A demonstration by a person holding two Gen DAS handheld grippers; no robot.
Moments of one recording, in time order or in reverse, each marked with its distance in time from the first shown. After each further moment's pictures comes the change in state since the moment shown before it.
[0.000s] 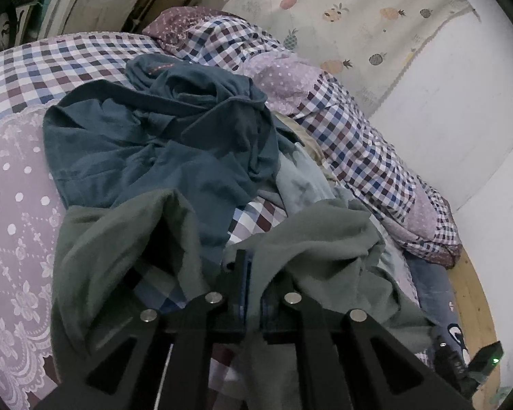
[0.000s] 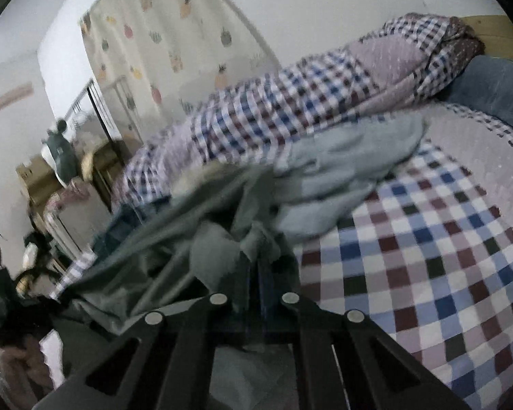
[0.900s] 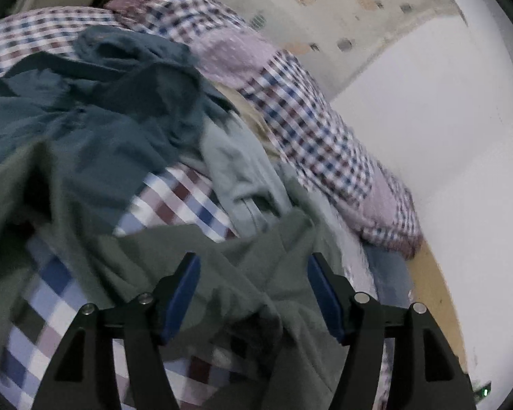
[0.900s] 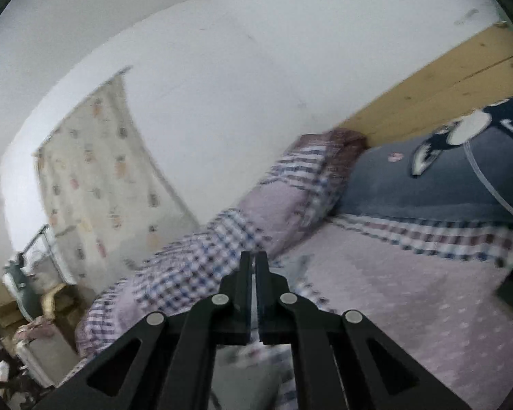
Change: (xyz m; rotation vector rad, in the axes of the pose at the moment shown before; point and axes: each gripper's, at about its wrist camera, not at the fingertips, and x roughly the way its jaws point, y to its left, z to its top) left arm 0.020 -0.074 -0.028 0.007 0.094 -0.172; right arm -0.237 -0.114 0.051 0.239 -0.516 -0.303
